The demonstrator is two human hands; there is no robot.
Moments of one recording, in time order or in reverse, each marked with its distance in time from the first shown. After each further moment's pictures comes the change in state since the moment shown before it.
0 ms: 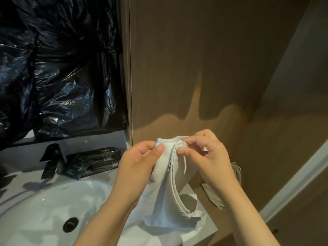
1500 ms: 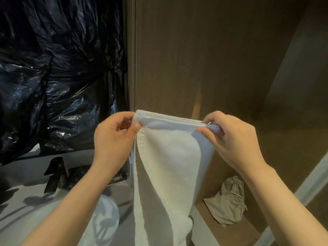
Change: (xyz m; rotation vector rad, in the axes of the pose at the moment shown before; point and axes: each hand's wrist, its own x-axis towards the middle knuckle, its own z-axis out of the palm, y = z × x) left_hand 0.051 0.060 -0.041 0.440 0.248 0.542; right_hand 0.053 -0.035 -0.053 -0.781 0.132 -0.421
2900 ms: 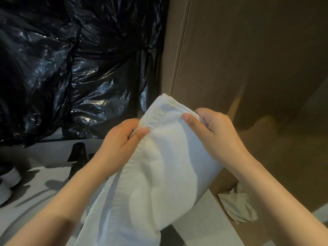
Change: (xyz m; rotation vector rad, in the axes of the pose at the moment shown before) left_hand 0.024 -0.113 -0.075 0.214 -0.334 -0.076; right_hand 0.051 -0.099 0.118 0.431 -0.262 0.132
